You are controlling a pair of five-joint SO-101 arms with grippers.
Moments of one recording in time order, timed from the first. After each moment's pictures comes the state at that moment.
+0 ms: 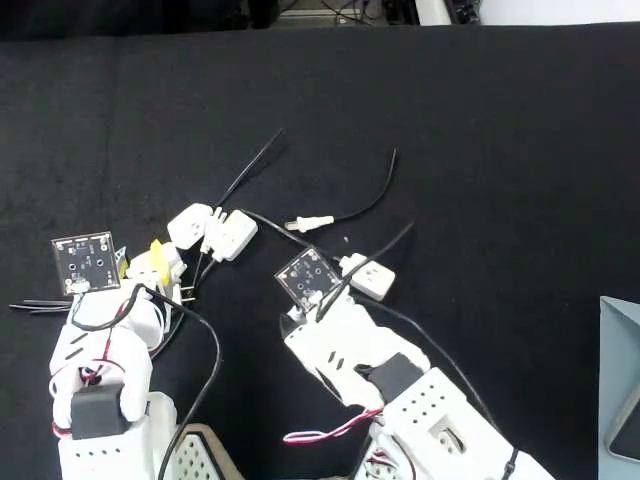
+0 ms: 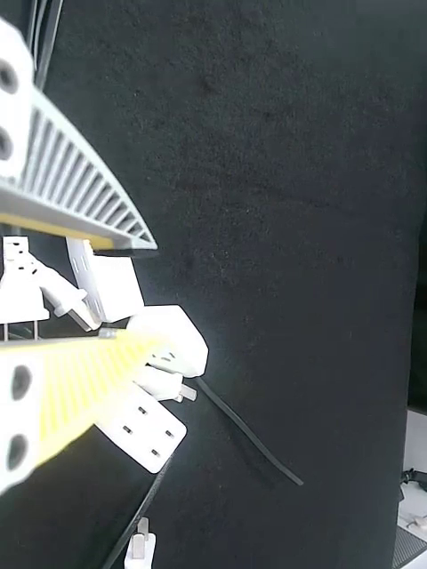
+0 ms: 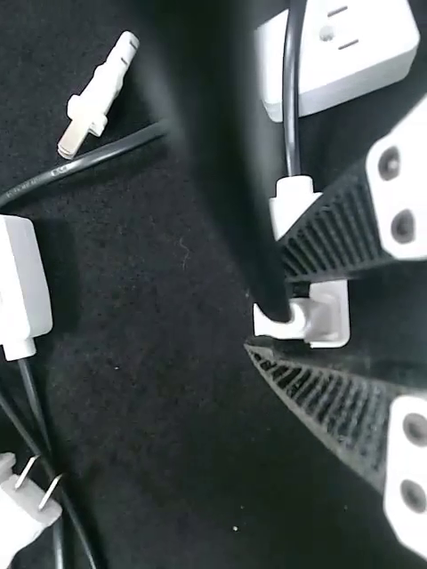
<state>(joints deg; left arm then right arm) -12.0 -103.3 82.7 56.7 1.2 -37.8 -65.8 92.7 30.7 5.1</state>
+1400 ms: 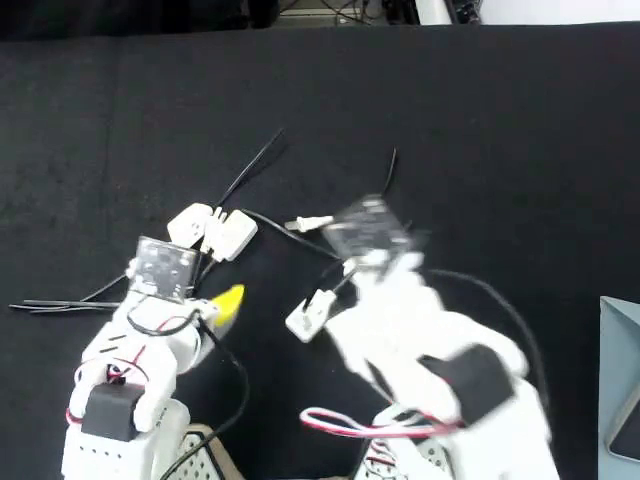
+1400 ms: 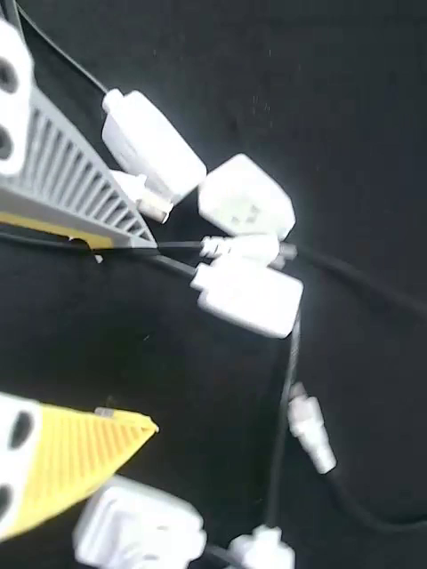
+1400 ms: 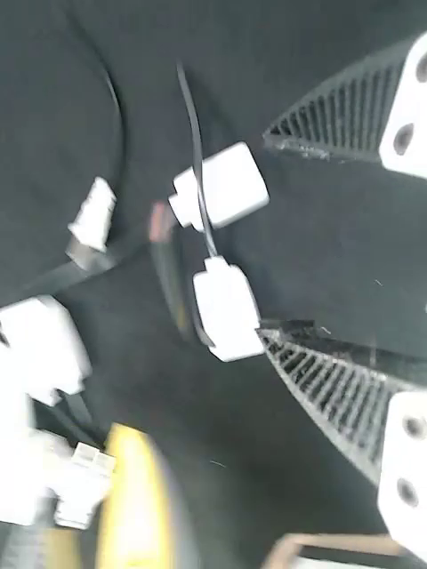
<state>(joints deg) 5.8 -103.1 82.7 67.2 -7.5 -28.5 -69.7 42.1 90.2 1.4</state>
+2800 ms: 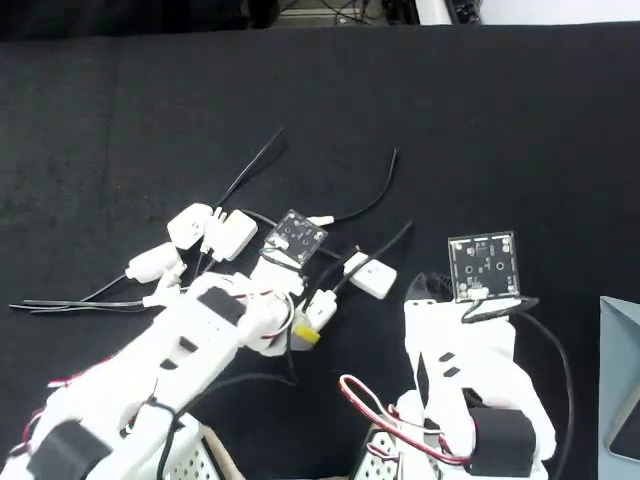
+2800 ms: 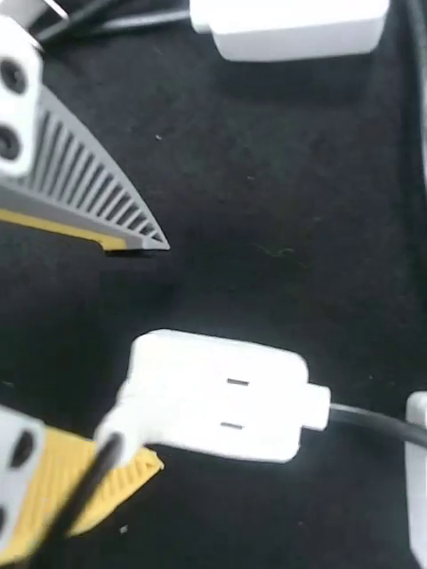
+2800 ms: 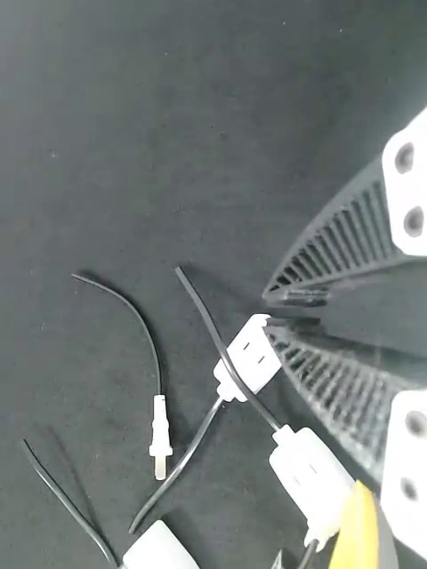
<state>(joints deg) 29.1 -29.3 64.4 39.8 -2.7 2.1 -92.5 57.7 83.7 6.8</state>
